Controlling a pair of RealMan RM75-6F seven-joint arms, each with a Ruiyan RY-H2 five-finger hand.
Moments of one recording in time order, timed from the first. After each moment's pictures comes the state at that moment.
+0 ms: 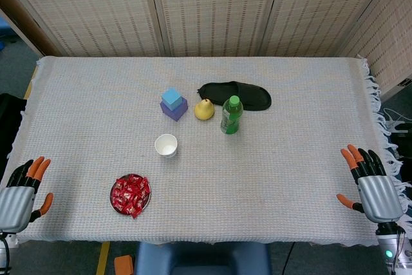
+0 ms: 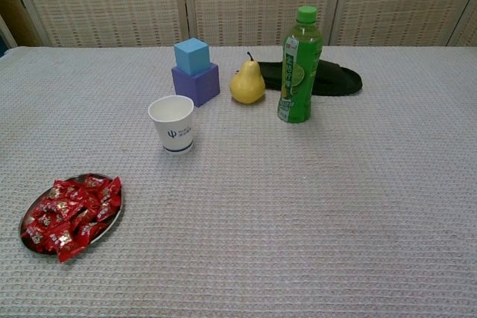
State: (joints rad) left arm -0.09 -1.15 -0.03 -1.58 1.52 1.49 0.12; right arm 0.08 -1.13 0.04 -1.61 -1.56 1.48 -0.08
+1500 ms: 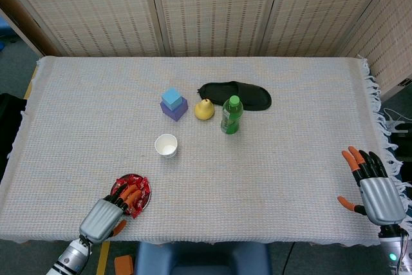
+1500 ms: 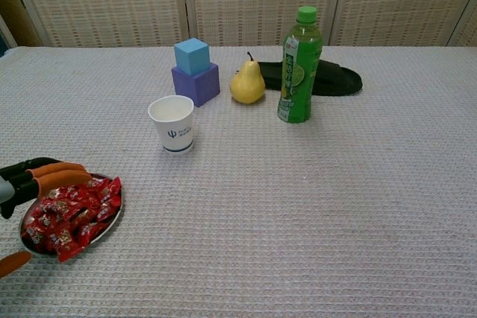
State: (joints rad) left arm -0.24 -1.37 0.08 -1.67 1.67 1.19 0.48; right arm 0.07 -1.10 0.02 -1.63 -1.57 1.48 -0.04
